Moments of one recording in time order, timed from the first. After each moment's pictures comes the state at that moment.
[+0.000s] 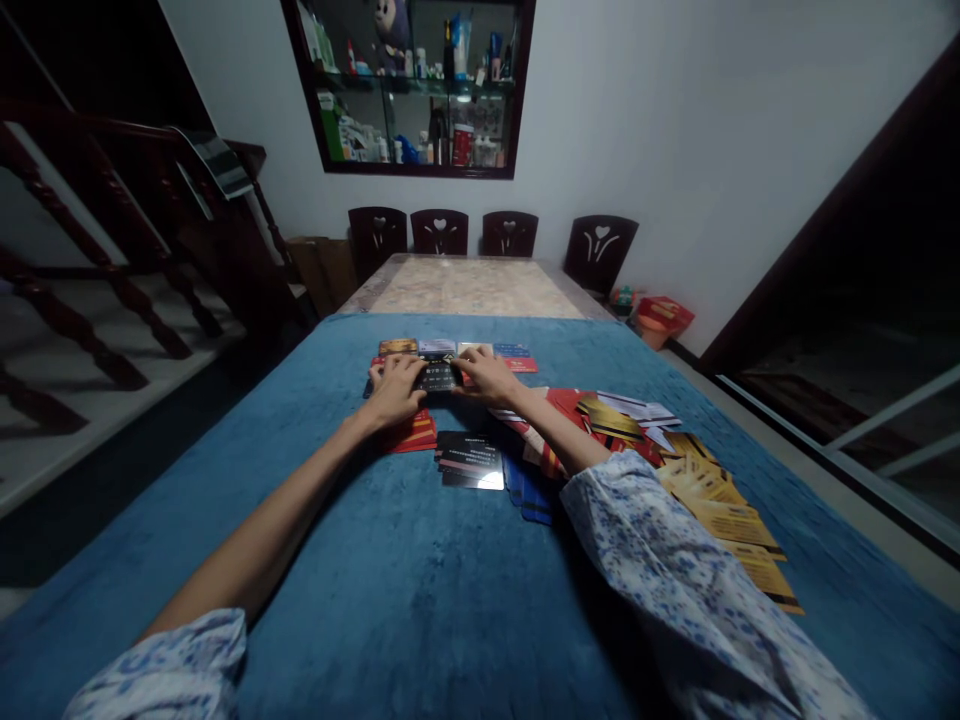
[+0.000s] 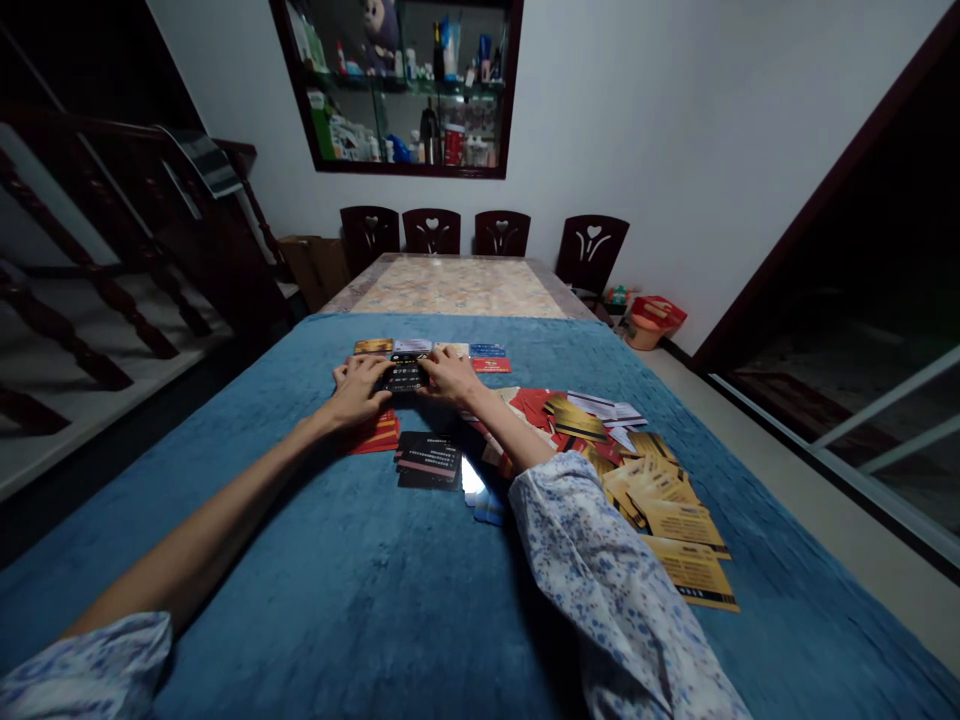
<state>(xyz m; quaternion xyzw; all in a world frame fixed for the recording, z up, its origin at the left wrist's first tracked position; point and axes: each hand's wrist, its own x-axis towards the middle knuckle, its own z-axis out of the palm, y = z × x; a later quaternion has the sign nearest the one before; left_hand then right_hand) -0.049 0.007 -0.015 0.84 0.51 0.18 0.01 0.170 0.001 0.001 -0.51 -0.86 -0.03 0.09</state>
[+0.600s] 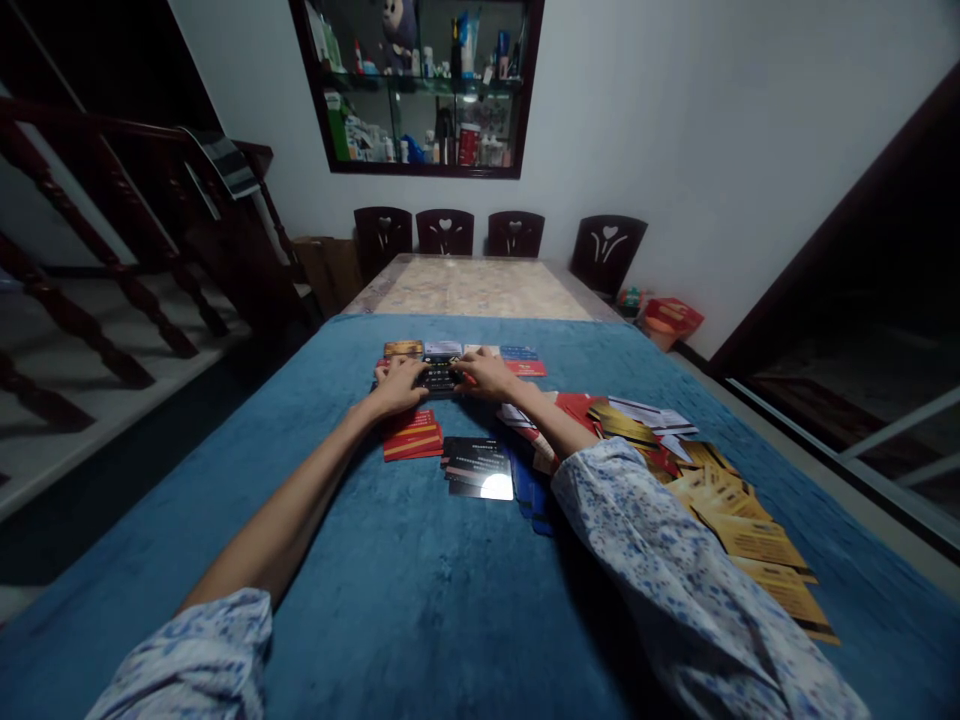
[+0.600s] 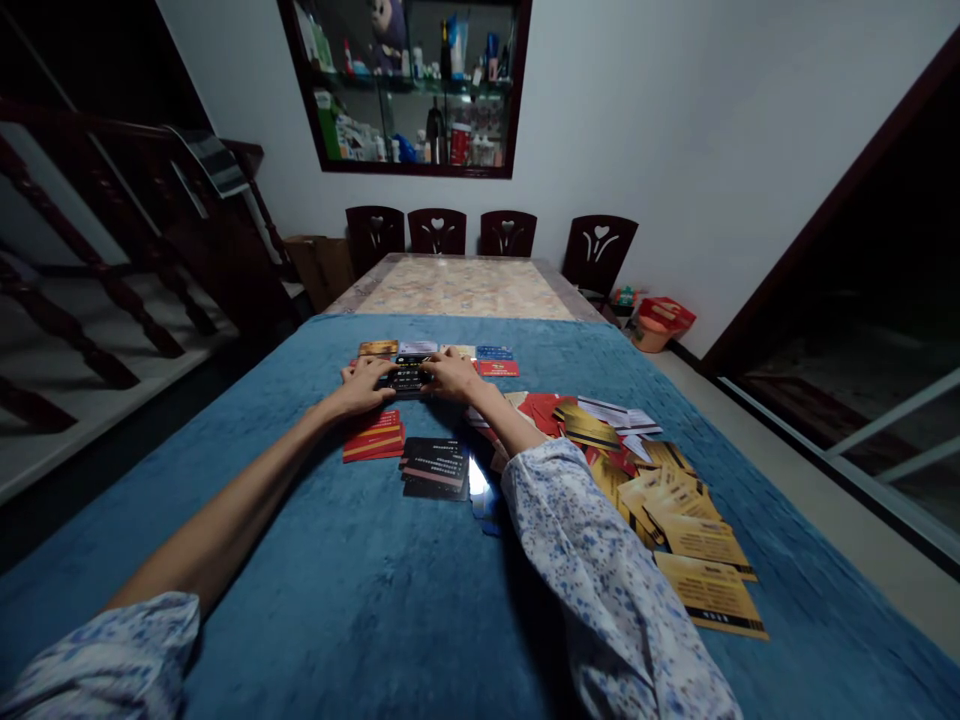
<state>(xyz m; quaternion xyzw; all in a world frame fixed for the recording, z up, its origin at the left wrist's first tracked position) -0.057 0.048 -0.022 0.83 0.54 0.12 0.07 0.163 0.028 -0.001 -0.51 -0.86 -0.01 0.05</state>
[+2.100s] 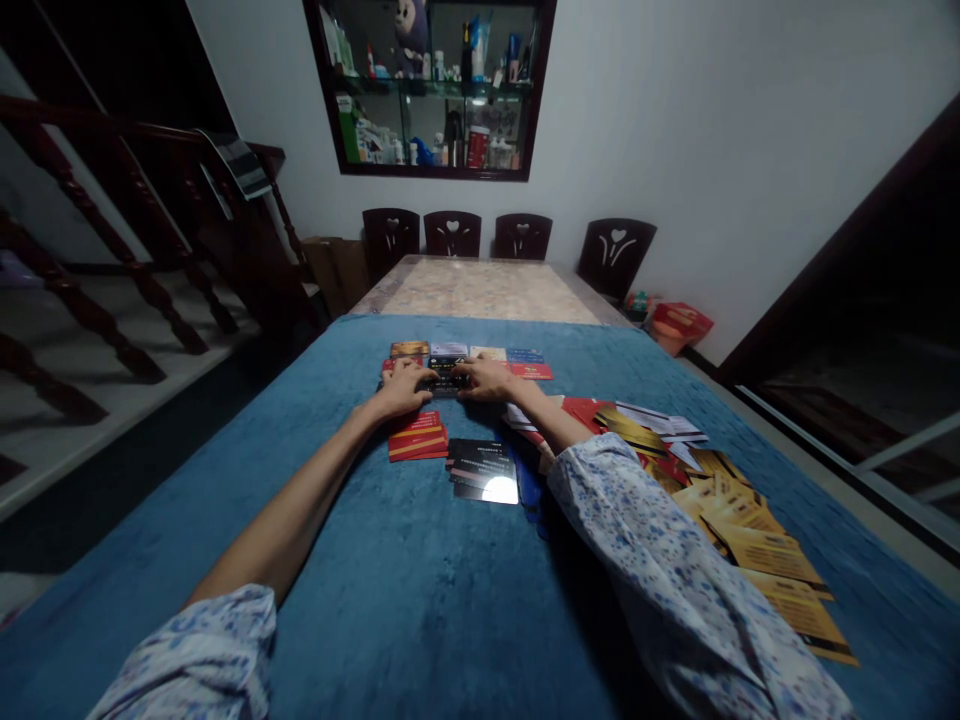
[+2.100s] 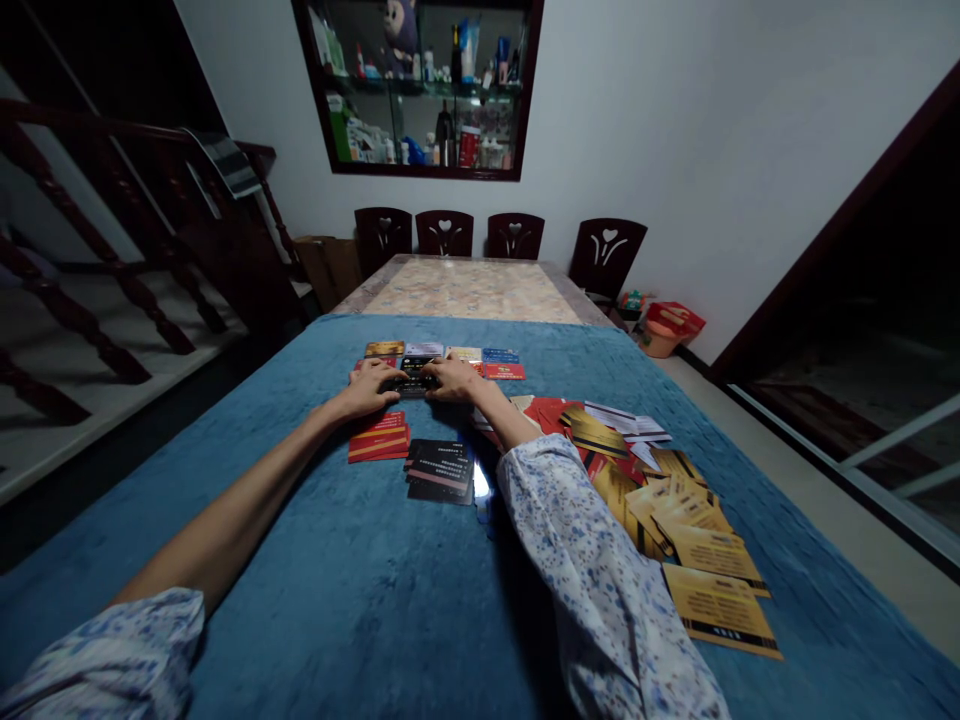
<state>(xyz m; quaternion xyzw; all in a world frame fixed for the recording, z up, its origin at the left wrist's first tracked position) -0.067 0.056 -0.033 0.85 0.51 0.14 0.08 0.160 0.058 -0.021 -0.46 -0.89 0.01 0.06</state>
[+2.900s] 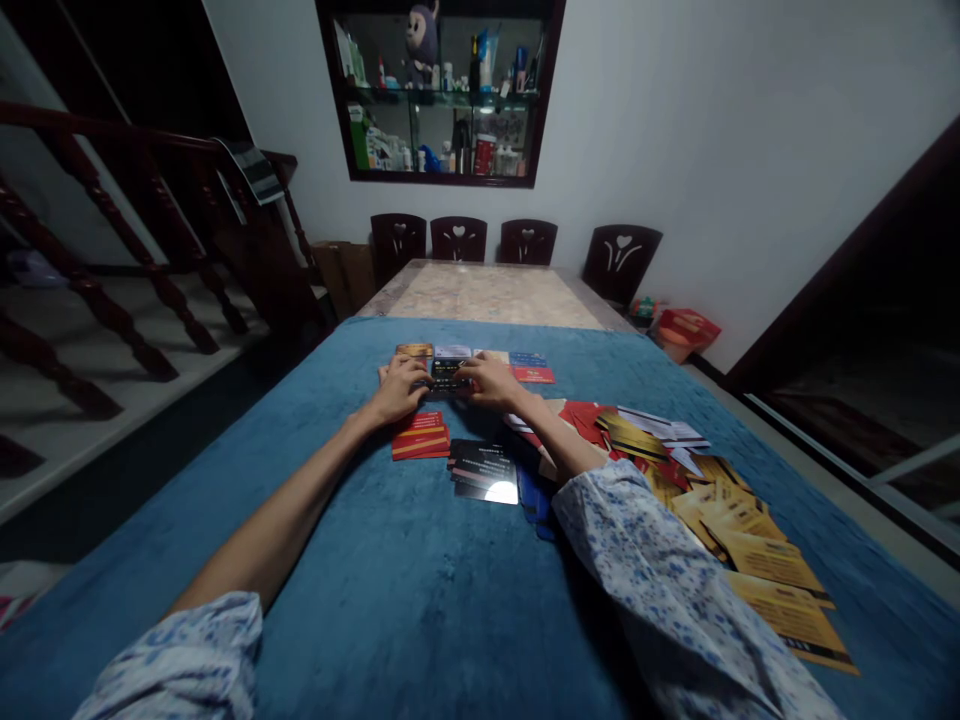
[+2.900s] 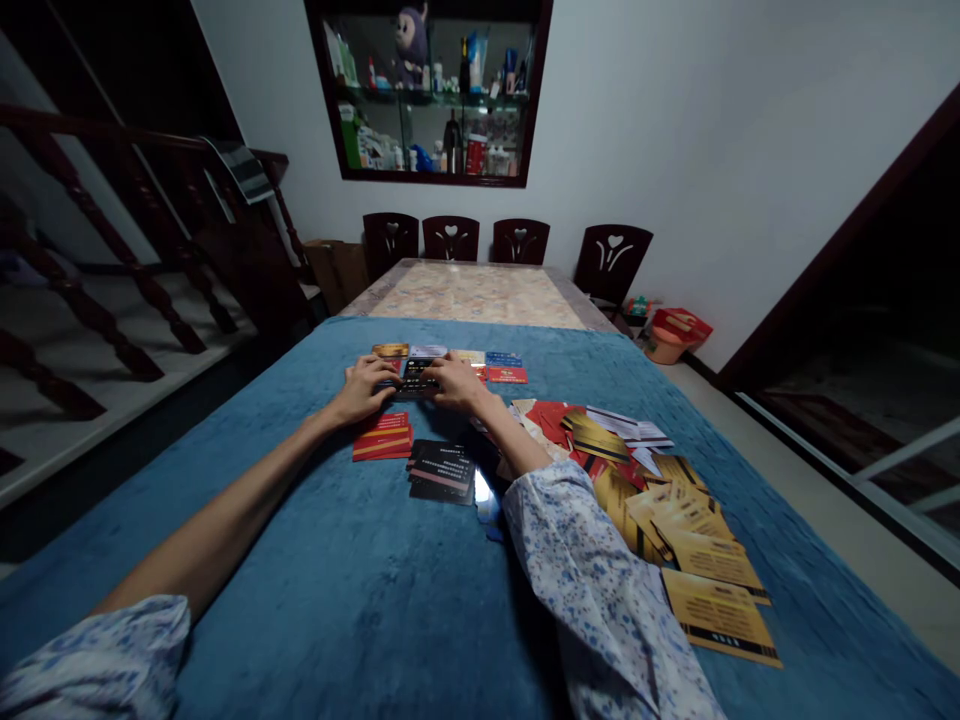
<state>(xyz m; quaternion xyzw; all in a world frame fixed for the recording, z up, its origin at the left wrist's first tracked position) -0.077 0.032 -0.025 0.85 0.48 0.23 0.03 0.158 0.029 -0.009 -0.44 -0.89 -0.02 0.12</state>
